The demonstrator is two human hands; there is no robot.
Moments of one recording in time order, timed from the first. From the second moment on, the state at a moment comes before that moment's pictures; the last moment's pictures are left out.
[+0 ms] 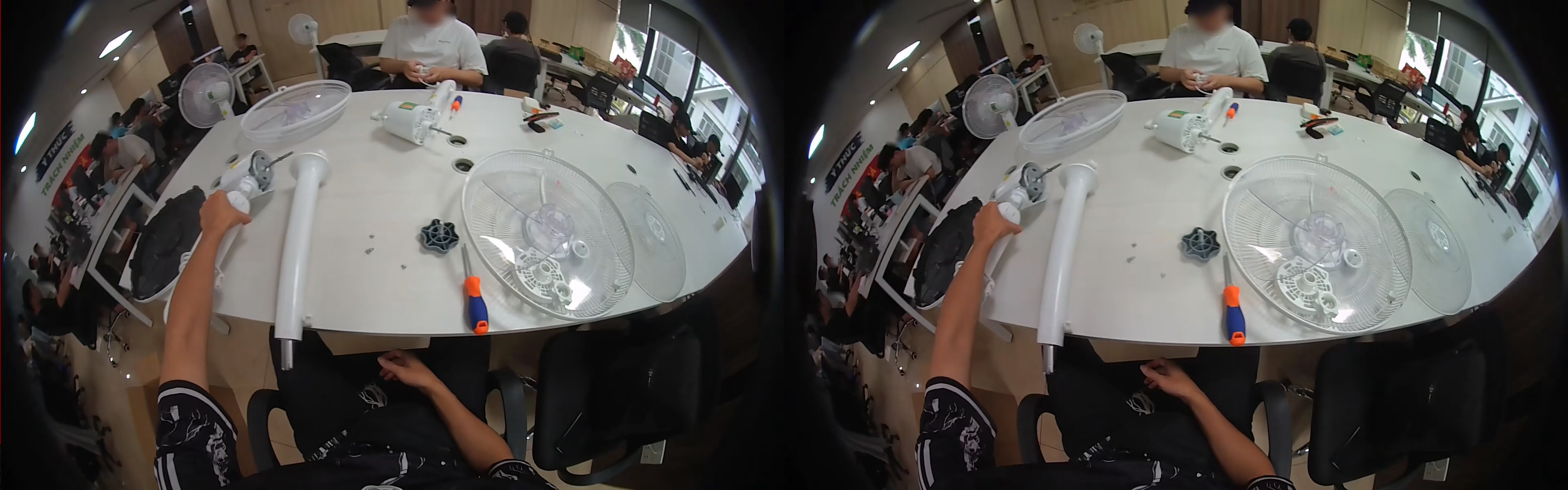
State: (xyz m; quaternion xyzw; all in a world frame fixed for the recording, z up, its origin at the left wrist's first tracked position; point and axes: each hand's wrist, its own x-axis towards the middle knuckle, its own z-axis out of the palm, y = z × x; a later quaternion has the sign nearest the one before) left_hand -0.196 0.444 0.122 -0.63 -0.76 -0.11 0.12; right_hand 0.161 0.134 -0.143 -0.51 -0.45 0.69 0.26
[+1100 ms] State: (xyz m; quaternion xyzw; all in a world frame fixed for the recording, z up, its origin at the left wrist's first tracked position) left_hand -0.261 0.071 0.214 -0.72 -0.60 -0.35 -0.08; right_hand 0.020 0.167 -0.009 -0.41 -0.51 0.69 0.30
